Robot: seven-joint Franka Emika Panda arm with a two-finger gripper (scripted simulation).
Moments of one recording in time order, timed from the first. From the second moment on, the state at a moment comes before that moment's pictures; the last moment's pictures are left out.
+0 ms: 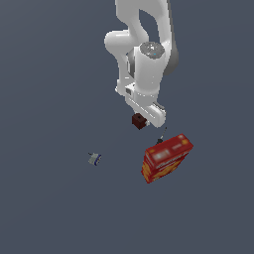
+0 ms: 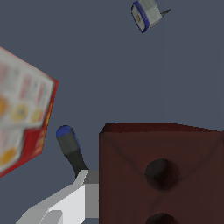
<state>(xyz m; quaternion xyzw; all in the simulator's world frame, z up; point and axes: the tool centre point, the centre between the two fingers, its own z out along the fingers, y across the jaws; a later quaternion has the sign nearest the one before) -0.085 0.068 0.178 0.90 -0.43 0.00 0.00</state>
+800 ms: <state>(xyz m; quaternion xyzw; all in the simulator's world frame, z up) -0.028 0.132 0.312 0.90 -0.43 0.00 0.00</state>
